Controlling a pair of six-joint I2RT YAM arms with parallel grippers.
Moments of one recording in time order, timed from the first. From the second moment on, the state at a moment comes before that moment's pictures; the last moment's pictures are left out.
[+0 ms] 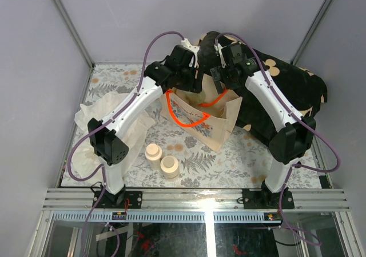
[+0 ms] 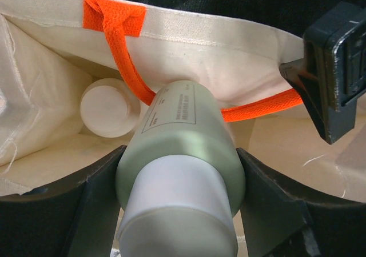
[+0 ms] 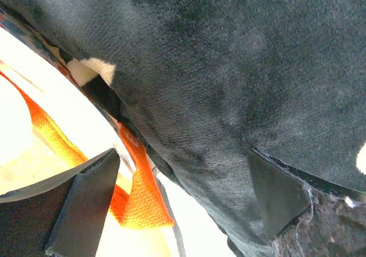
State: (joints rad) left arm -0.62 1.89 2.03 -0.89 -0.01 -0.30; right arm 0.42 1.82 1.88 -1.01 0.23 -0.01
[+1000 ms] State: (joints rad) left arm -0.69 2.08 1.95 -0.87 -0.19 -0.19; right arm 0.42 1.71 1.80 -1.03 0.28 0.09
